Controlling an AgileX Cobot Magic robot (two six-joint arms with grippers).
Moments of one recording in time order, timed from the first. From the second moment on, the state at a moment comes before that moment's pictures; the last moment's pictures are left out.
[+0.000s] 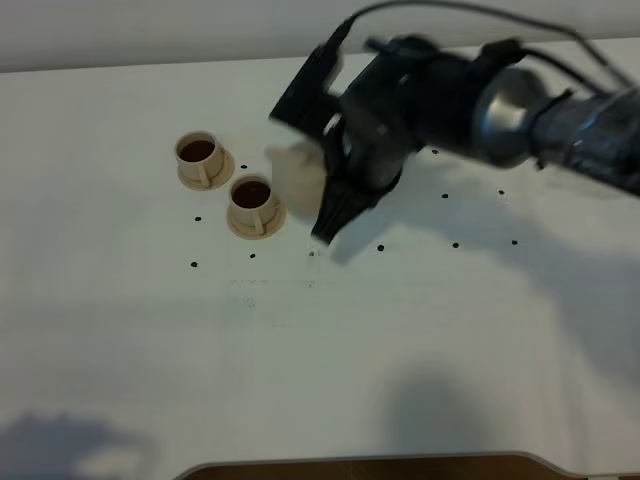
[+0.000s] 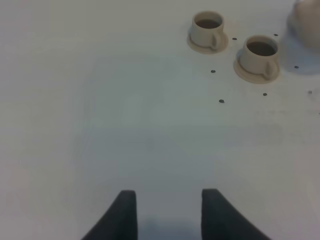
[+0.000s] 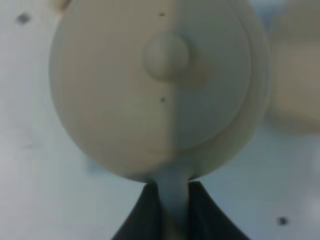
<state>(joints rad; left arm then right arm) 0.04 0.00 -0.51 -0.07 1.05 0.12 0.73 2.04 -1.57 -0.20 0.76 -0.19</state>
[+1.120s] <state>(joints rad) 0.04 0.00 -0.51 -0.07 1.05 0.12 0.49 2.26 -1.76 -0.10 0.68 -0.19</state>
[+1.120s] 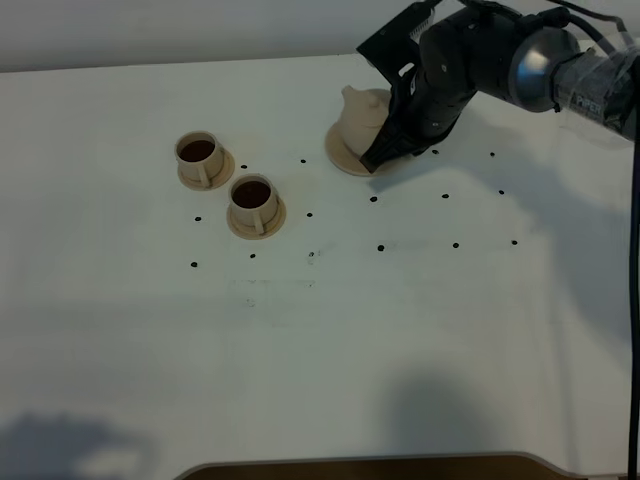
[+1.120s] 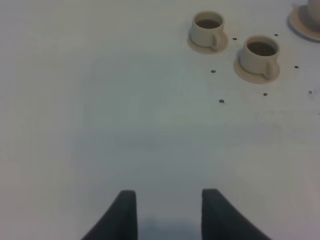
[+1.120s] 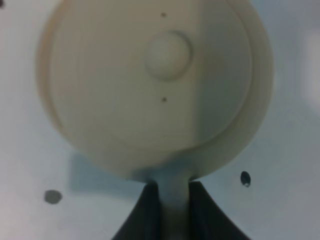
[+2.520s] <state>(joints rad) 0.04 0.00 -0.51 -0.07 1.05 0.12 0.49 2.21 -1.76 -0.01 0.79 -0.19</state>
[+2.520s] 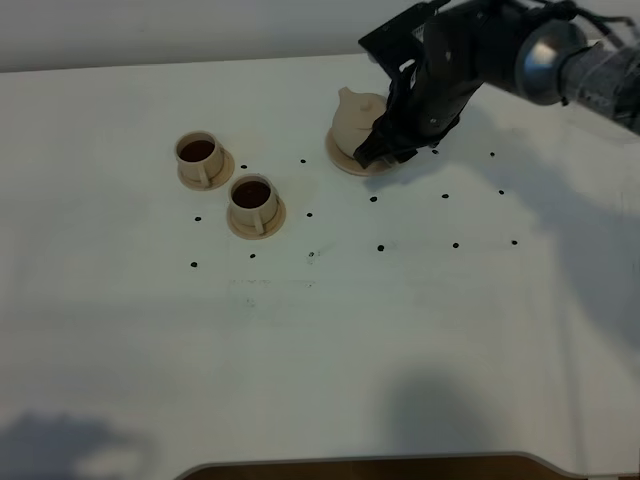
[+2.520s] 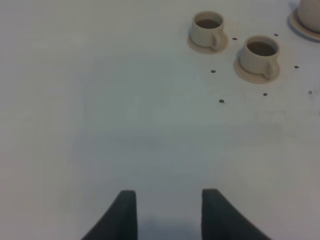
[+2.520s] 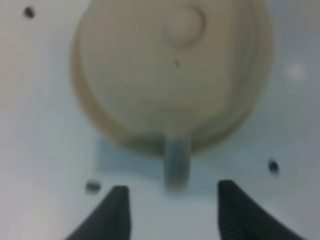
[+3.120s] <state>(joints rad) 0.04 0.00 -0.51 -0.07 1.05 0.12 0.49 1.89 -1.61 0.02 1.21 -0.19</state>
